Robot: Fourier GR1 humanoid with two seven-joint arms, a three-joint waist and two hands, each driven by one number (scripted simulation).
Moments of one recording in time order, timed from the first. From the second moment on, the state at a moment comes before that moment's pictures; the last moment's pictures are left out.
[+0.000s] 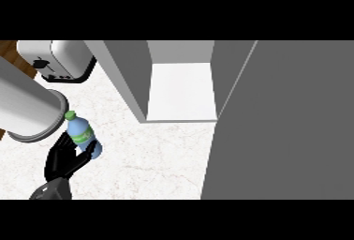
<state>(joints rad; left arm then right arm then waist) -0.34 0.21 0.44 -0.41 0.10 -0.29 -0.83 0.14 -0.18 0.53 -2.49 0.07 -0.18 0.36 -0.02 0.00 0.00</state>
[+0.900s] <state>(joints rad) -0.40 0.04 0.20 -0.54 -0.11 -0.03 -0.97 0.12 -0.21 0.55 -2.49 0.07 -0.21 0.37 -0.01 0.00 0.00</state>
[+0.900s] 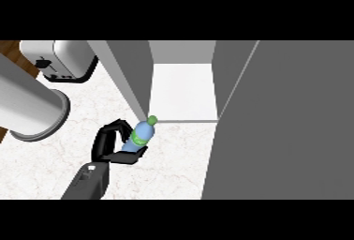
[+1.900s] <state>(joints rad) -0.40 0.00 -0.29 -1.07 0.32 0.27 -0.52 0.14 -0.24 0.55 -2.49 0.06 -0.24 0.35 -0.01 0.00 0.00</state>
